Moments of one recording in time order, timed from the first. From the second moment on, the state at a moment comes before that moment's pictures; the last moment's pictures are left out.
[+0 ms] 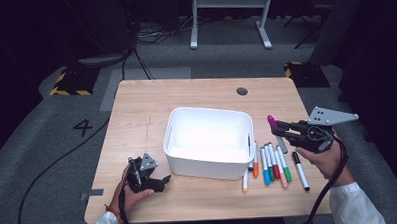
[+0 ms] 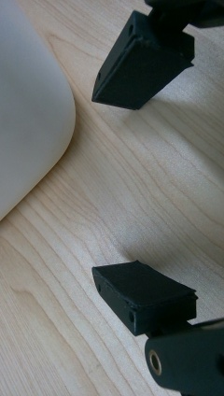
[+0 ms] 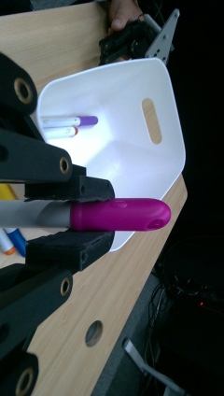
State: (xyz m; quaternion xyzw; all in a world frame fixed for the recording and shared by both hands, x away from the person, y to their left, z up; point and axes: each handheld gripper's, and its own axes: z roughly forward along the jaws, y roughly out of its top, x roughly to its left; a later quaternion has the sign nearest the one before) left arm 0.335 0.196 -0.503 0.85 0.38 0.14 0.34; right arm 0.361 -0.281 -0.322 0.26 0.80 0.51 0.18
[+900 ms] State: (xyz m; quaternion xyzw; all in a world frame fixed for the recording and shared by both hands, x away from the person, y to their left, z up) left arm 0.335 0.196 -0.503 0.85 0.38 0.14 0.34; right arm 0.389 -0.157 -0.313 0.16 0.86 0.46 0.12
